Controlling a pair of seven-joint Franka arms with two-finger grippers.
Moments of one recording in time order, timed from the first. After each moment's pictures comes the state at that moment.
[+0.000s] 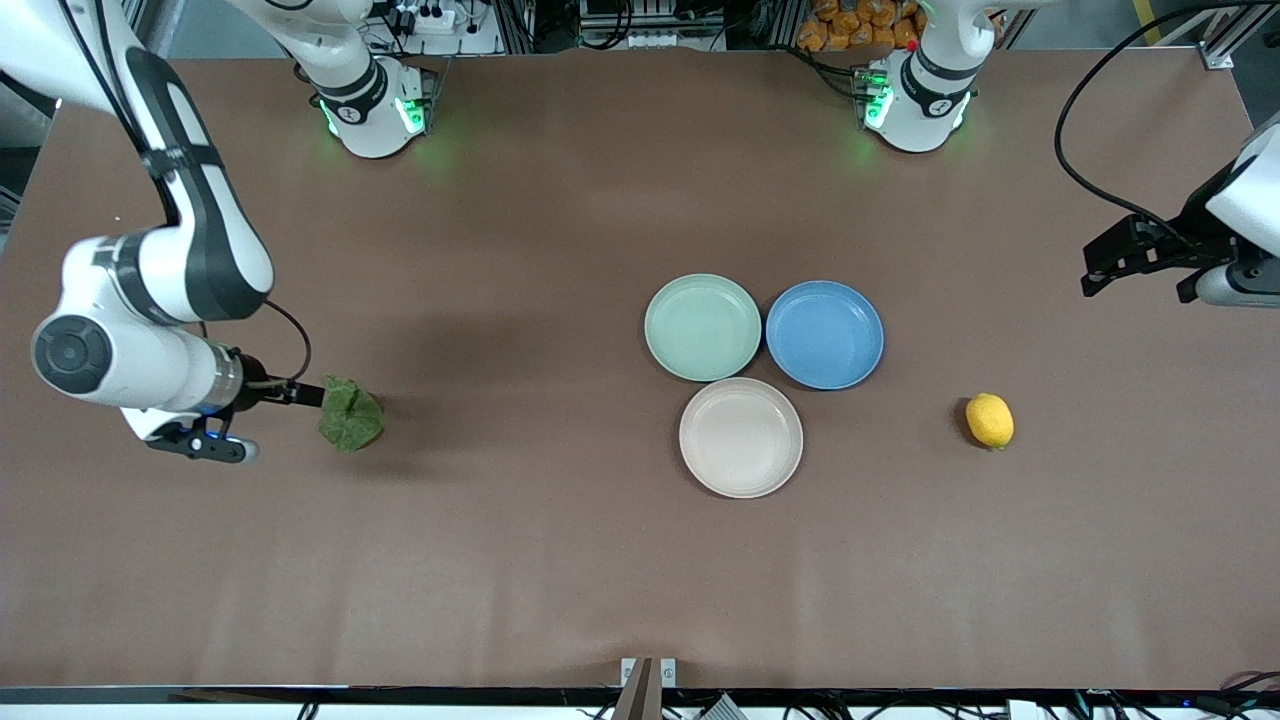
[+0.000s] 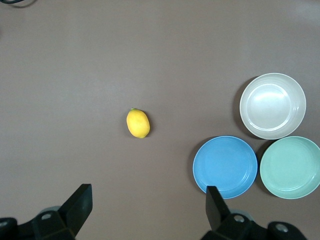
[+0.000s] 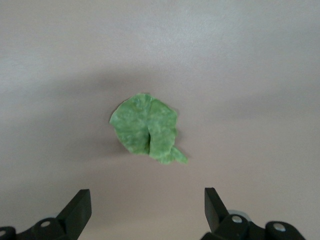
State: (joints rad) left arm -0.02 0.04 -0.05 -1.52 0.00 1.64 0.00; right arm -0.23 0.36 0.31 -1.72 -0.13 1.88 0.30
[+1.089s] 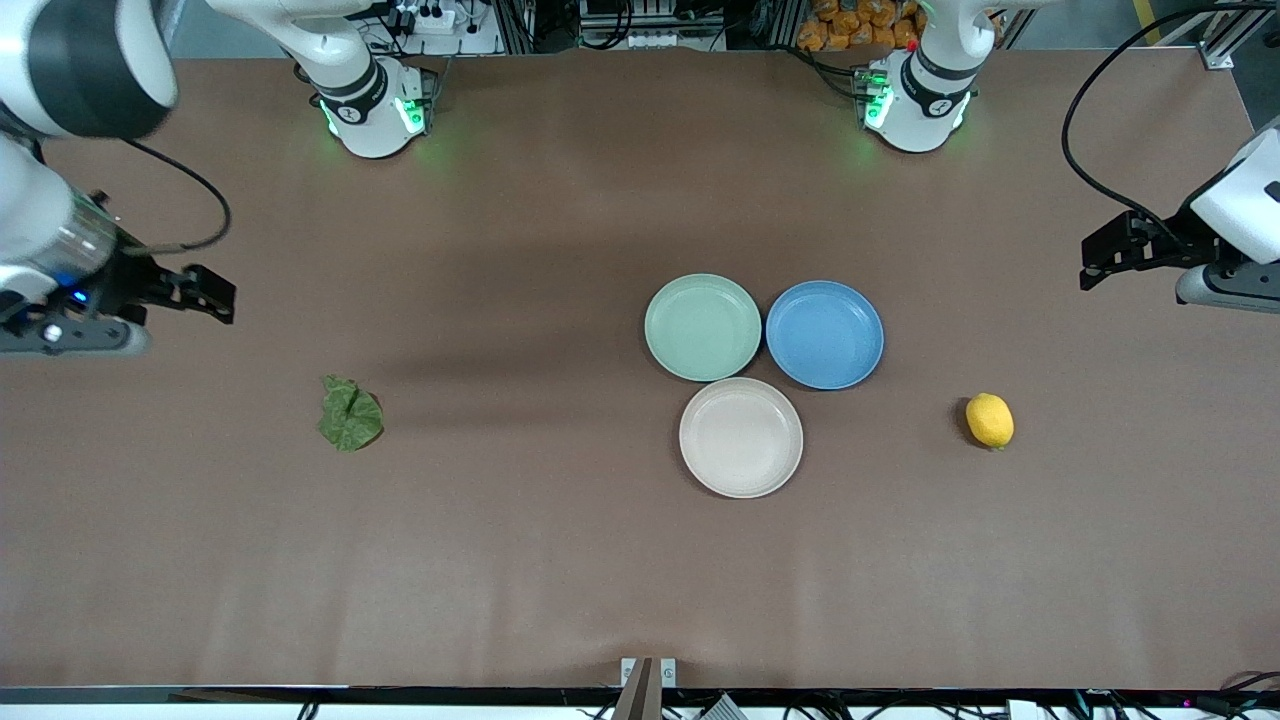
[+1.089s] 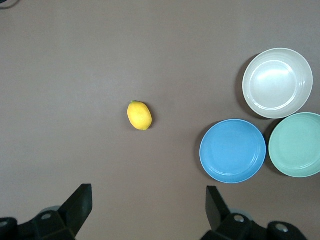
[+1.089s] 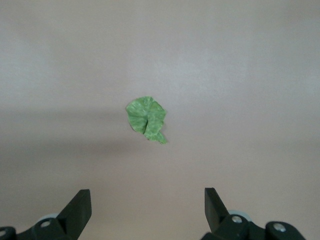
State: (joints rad) left arm -0.03 0.05 -0.05 -1.53 0.02 1.60 0.10; right arm 0.06 0.04 -0.02 -1.61 -0.05 1.64 0.00
